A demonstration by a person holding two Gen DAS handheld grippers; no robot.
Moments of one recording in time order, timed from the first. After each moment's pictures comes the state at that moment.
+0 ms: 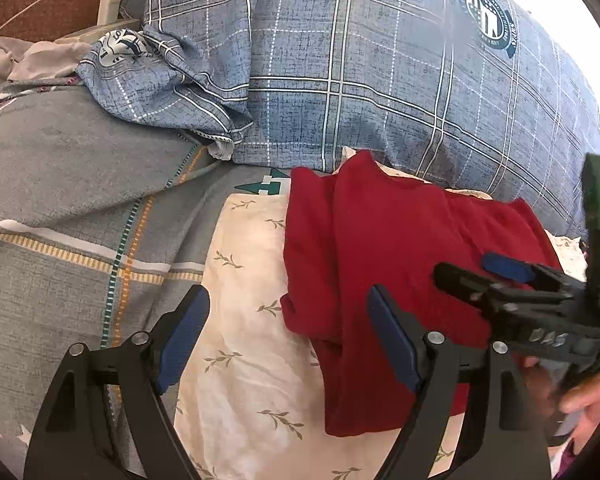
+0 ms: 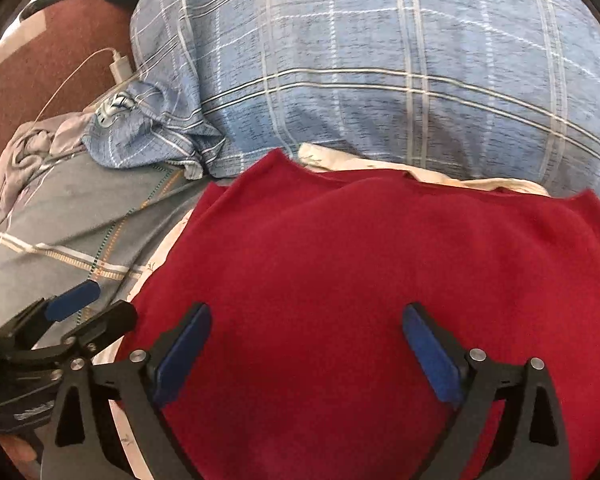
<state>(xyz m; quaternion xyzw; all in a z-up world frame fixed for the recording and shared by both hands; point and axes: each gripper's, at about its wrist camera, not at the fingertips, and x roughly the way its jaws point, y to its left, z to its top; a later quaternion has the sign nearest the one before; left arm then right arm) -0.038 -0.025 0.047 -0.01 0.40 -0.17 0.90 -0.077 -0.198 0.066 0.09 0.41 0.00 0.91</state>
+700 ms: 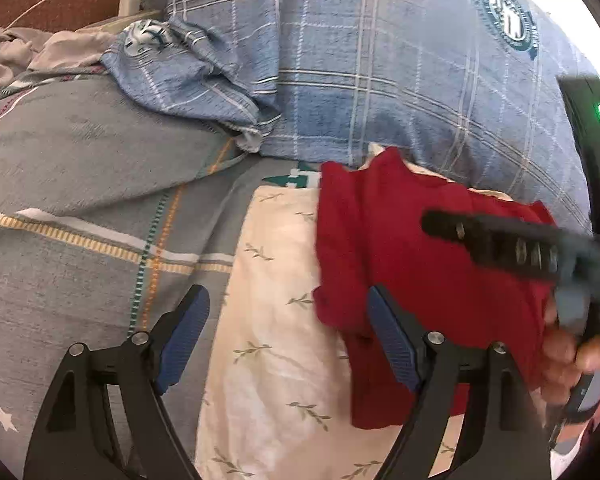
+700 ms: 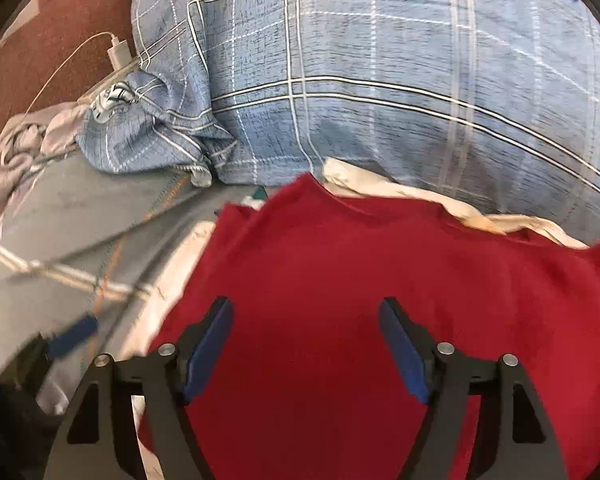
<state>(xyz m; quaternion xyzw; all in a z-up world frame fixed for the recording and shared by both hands) -0.036 -0.013 0.045 -0.01 0.42 -0.13 0.90 -0.027 -0.166 0.082 0.07 0.45 0.01 0.89</state>
